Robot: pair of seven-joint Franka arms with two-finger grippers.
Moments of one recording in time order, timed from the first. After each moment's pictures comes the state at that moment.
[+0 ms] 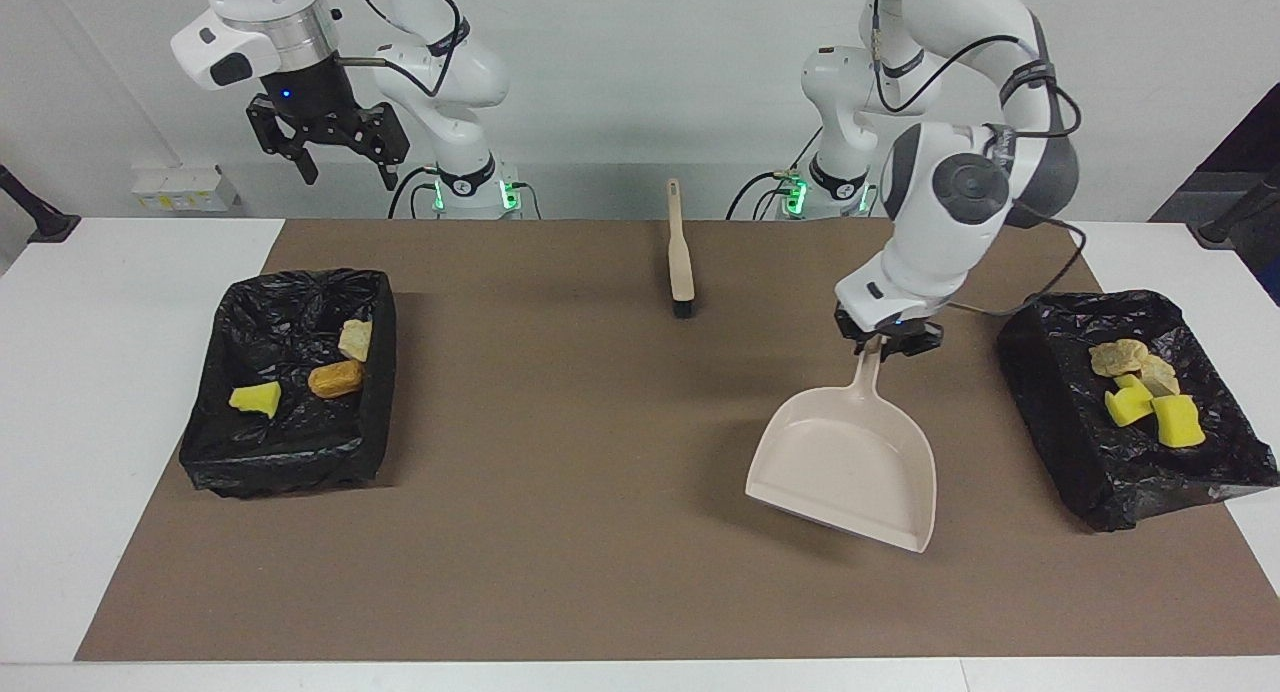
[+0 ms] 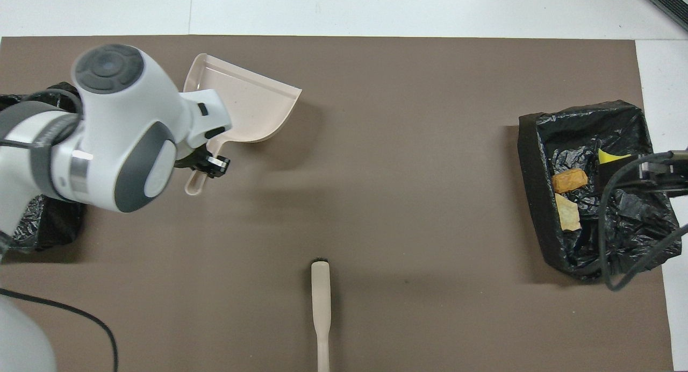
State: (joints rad) left arm -0.40 0.27 0.03 -1.69 0.00 1.83 -0.01; right arm -0.13 -0.05 0.18 -1.46 -0.02 1.38 0.15
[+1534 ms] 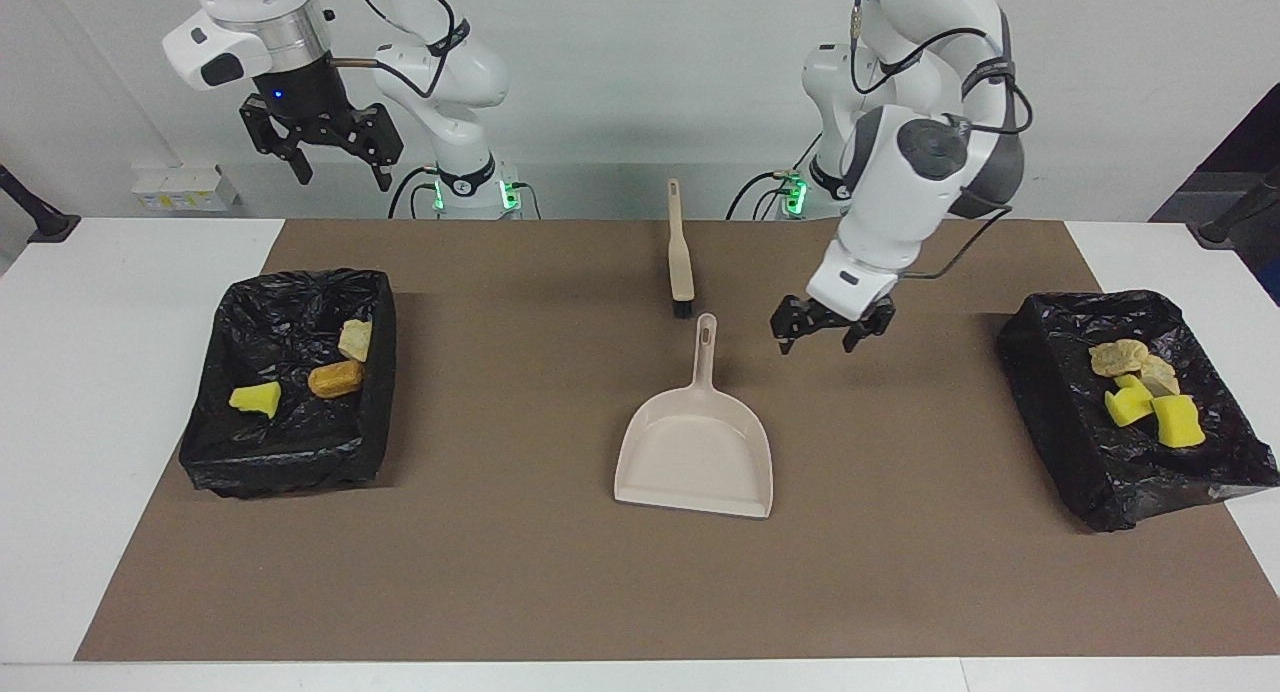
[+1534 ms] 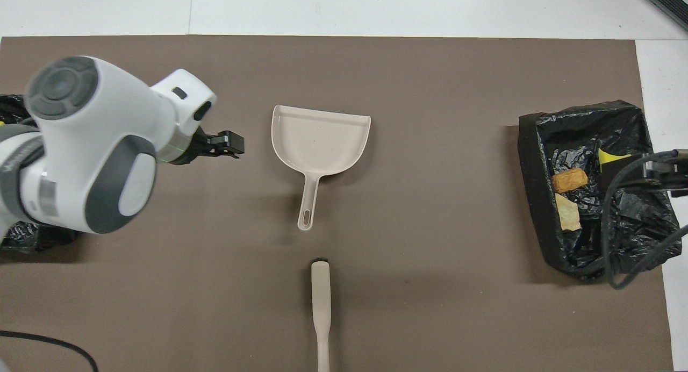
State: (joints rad) left arm -0.36 0.14 0.08 -1.76 -0.10 1.96 -0.27; right arm -0.13 -0.05 0.18 -1.46 -0.02 1.38 0.15
